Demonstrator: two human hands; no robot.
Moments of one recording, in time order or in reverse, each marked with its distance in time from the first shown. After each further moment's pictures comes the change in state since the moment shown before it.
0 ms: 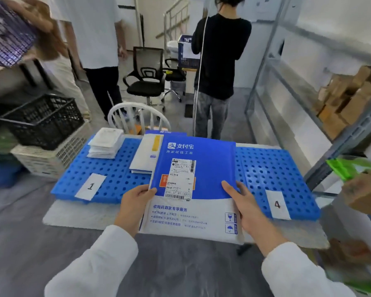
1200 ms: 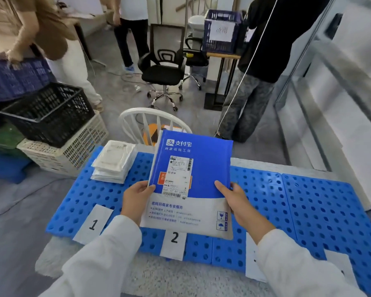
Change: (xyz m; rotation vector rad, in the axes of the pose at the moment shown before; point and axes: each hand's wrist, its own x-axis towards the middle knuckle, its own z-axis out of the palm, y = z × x) left_hand 0.272 0.045 -0.035 -0.004 0.181 -0.064; right_hand 0.253 -0.030 0.164 -0.318 -0.056 0.130
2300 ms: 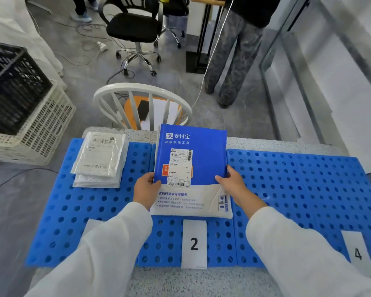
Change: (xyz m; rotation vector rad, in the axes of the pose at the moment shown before) left_hand 0.172 -0.054 0.006 0.403 -0.221 -0.035; right_hand 0.126 0.020 0.074 -0.332 0.182 0.105
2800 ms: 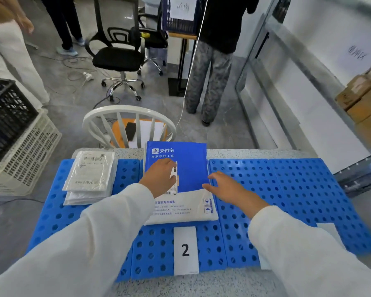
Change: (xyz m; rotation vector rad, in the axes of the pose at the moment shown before) left_hand -0.029 0.098 0.005 0.816 -0.242 0.670; right_hand -0.060 -0.023 -0.043 -0.748 -0.094 -0.318
